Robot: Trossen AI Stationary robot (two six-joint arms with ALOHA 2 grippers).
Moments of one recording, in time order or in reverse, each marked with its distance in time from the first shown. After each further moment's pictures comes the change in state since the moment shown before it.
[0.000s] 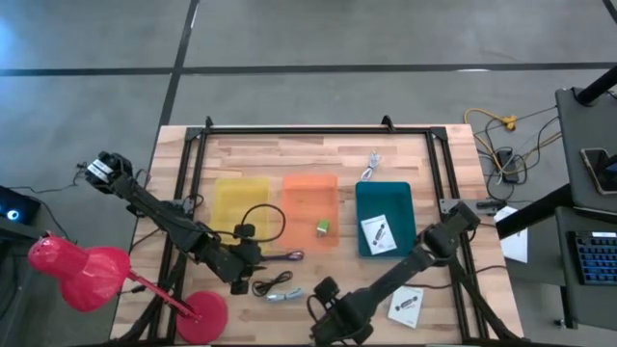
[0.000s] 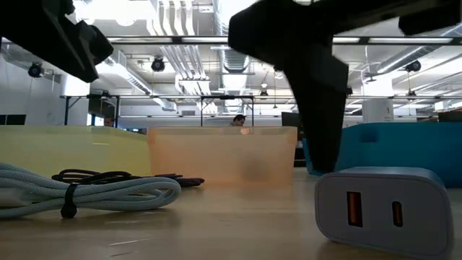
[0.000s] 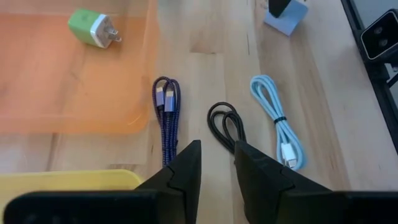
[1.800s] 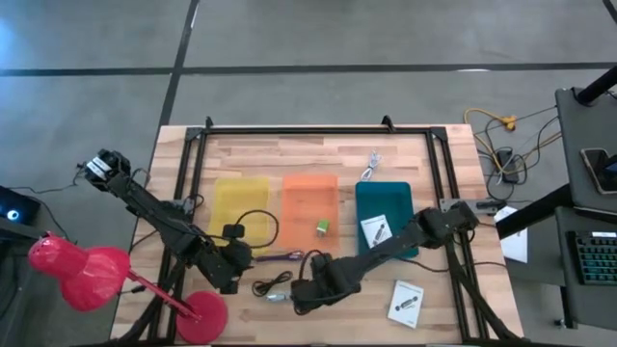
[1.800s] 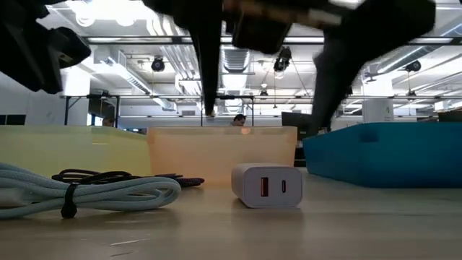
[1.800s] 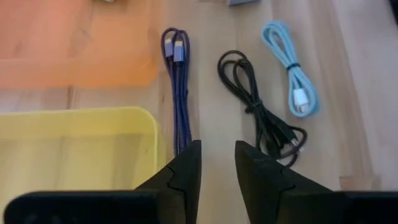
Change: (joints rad) left arm -0.071 -0.038 0.002 -0.199 -0.019 -0.072; right arm -0.162 -0.036 0.044 0.008 -0.042 1.945
